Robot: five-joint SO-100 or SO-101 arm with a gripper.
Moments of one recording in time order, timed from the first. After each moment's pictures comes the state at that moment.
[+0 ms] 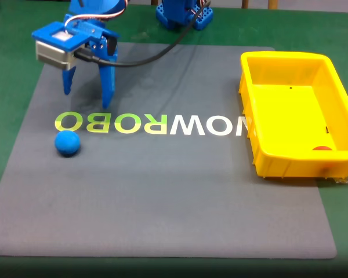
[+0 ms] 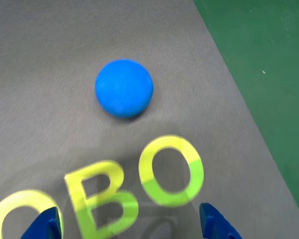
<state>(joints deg) 31.0 77.1 95.3 26.7 -95.4</state>
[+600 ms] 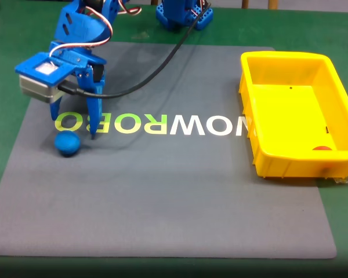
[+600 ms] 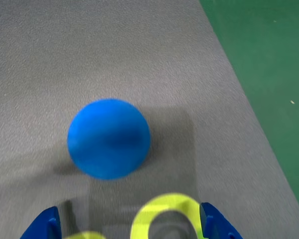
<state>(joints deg) 30.8 57.9 74.8 29.0 -95.4</state>
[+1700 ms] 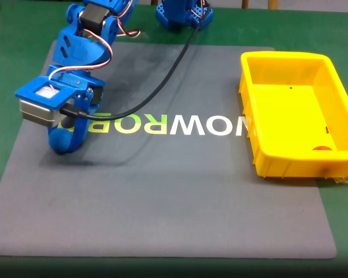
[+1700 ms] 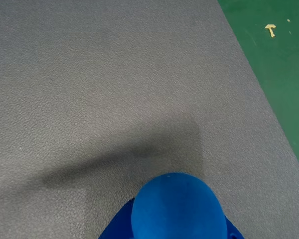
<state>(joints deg) 28.4 43.8 57.9 30.5 -95.4</state>
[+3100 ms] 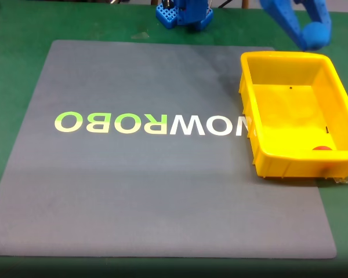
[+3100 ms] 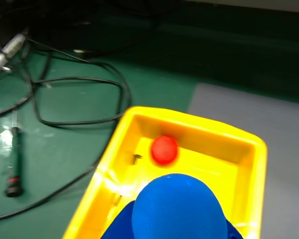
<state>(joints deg) -25.8 98.9 91.0 36.0 -76.8</state>
